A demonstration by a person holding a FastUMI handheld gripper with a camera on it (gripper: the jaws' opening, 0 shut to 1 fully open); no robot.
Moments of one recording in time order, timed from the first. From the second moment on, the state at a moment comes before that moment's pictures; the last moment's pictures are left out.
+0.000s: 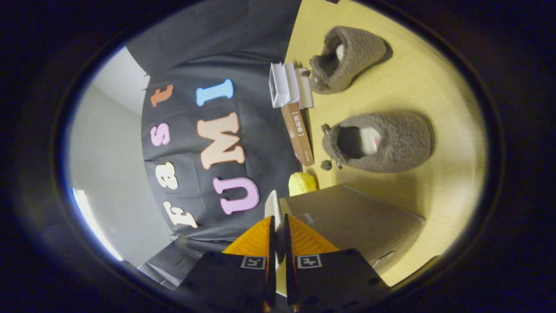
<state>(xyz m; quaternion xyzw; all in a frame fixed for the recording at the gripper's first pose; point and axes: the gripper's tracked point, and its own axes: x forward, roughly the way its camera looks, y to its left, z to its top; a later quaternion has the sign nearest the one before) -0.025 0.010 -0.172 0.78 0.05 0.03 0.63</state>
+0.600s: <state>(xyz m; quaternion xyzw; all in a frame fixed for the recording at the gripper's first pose) -0.033 0.049 -0.054 0.68 0.04 0.13 0.72</state>
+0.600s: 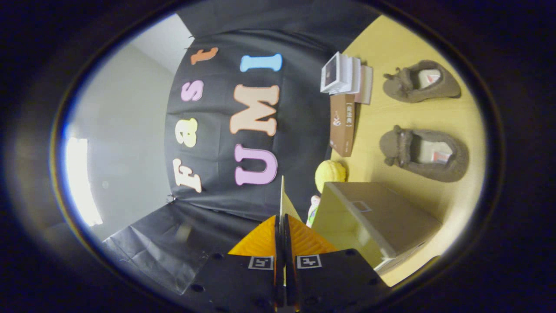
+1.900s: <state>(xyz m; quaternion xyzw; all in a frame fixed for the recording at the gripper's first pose) -0.089 0.359 -0.033 0.53 0.16 0.26 0.79</state>
